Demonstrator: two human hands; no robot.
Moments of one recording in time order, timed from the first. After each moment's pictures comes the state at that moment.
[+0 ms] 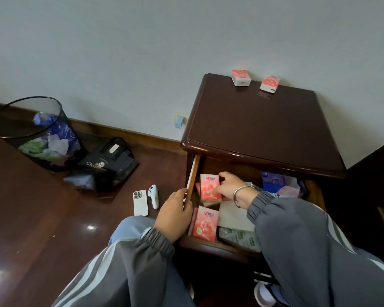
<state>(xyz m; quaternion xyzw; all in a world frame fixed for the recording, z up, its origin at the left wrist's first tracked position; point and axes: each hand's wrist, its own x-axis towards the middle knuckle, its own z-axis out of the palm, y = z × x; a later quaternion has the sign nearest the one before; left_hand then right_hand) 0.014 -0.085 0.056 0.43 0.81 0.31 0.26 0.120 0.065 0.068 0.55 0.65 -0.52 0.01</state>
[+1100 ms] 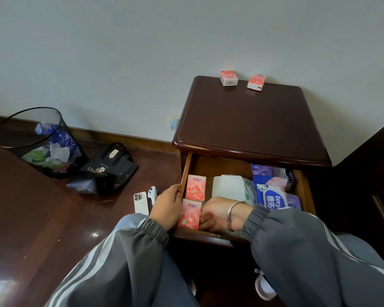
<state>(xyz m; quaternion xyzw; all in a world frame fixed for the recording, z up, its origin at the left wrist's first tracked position) 0.016 -0.084 0.061 0.41 0.82 0.29 0.26 0.152 -0.001 0.097 0.47 0.52 -0.69 0.17</state>
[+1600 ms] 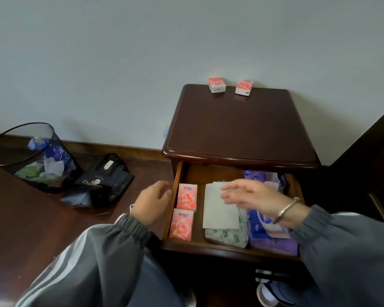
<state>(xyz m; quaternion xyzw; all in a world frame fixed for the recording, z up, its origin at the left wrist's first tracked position) -0.003 -0.073 0.102 0.45 0.82 0.25 0.23 0.241 0.044 0.154 0.40 0.69 -0.60 -0.02</state>
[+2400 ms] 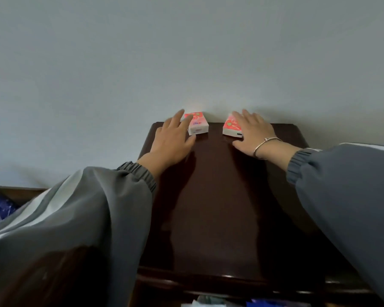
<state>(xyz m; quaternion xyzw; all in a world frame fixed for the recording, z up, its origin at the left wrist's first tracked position) -0.064 0.313 0.144 0.64 0.75 0.17 -0.02 0.138 0.423 0.144 0.48 0.87 -0.03 -0.07</state>
